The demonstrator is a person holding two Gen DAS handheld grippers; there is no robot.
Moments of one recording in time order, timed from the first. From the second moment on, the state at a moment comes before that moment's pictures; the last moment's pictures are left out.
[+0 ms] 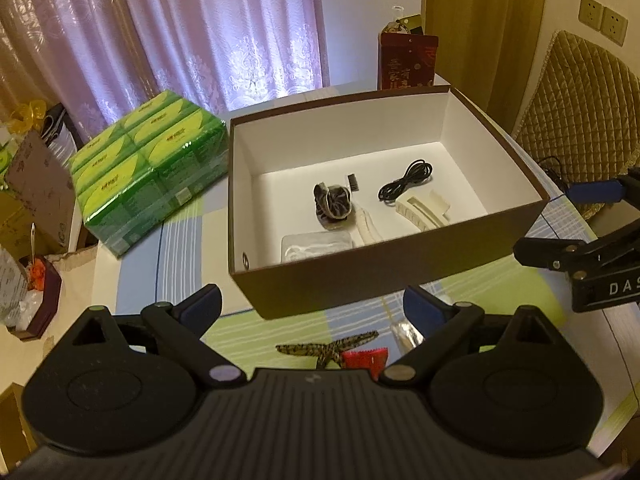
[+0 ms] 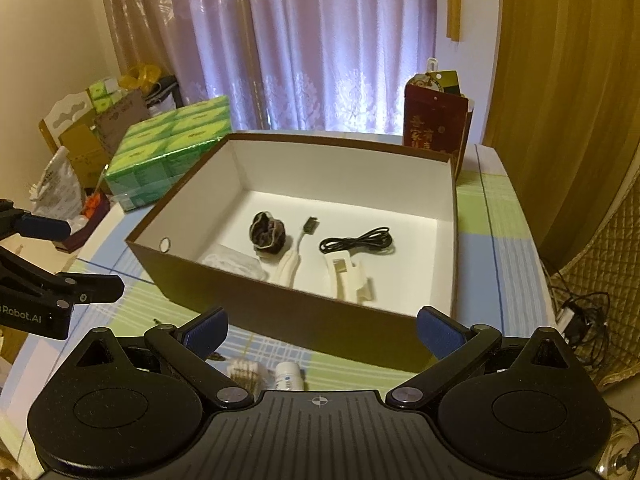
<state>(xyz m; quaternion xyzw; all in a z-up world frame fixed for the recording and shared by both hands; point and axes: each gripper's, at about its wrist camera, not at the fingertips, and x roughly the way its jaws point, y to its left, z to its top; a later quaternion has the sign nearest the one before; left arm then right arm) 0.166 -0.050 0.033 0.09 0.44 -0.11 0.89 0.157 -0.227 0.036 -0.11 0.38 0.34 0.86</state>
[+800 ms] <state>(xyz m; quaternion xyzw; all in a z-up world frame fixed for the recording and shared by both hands) 0.119 -0.036 -0.034 0.07 0.46 -0.11 0.88 0.115 -0.236 -0.031 -0.10 0.41 0.35 0.83</state>
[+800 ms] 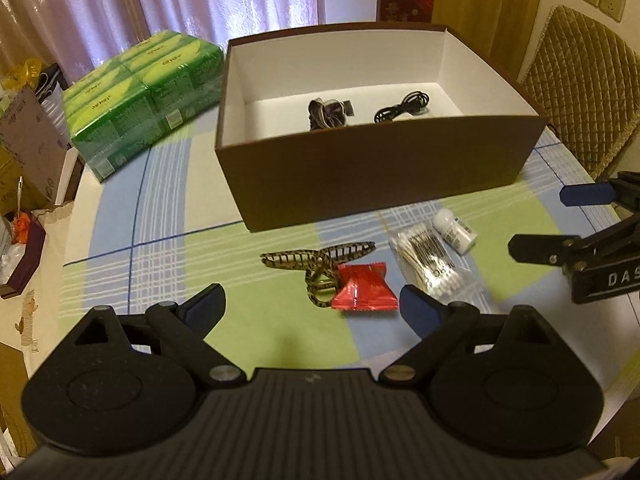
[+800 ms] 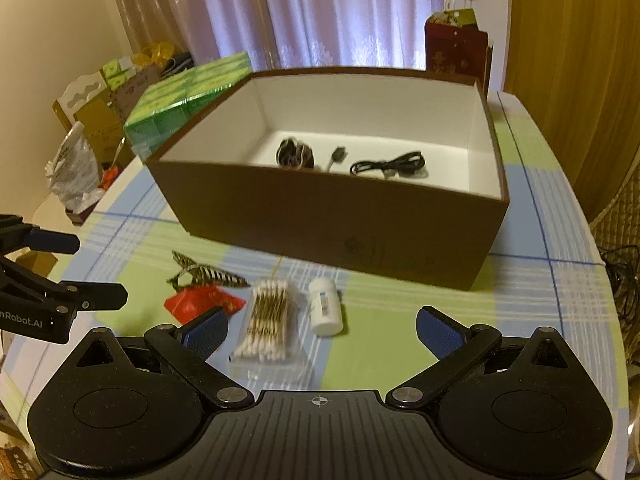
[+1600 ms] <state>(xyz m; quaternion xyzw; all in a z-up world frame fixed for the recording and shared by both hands) 0.129 -0.052 -0.073 0.06 0.47 -0.16 0.87 0.119 -0.247 -0.075 -0.11 0.44 0.34 0.83</state>
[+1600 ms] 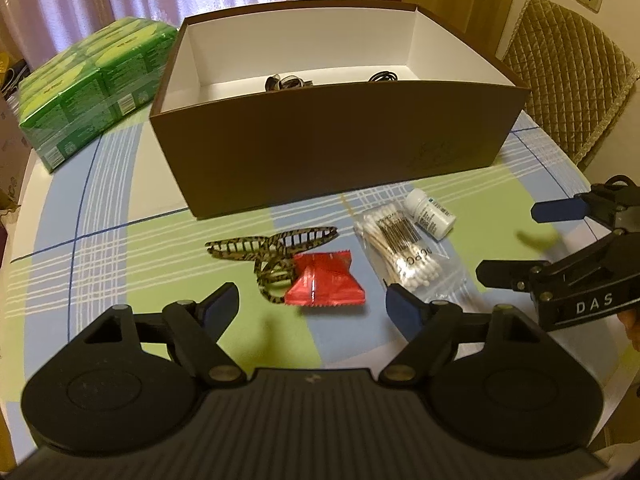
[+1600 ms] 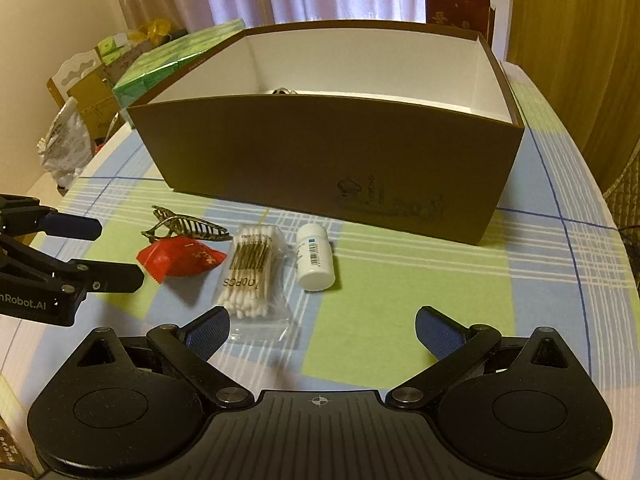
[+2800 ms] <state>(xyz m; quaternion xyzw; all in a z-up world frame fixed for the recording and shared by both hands) 0.085 -0.016 -0.114 0.05 0.54 -0.13 0.83 0.115 -0.244 -0.084 -0.11 0.46 0.36 0.80</state>
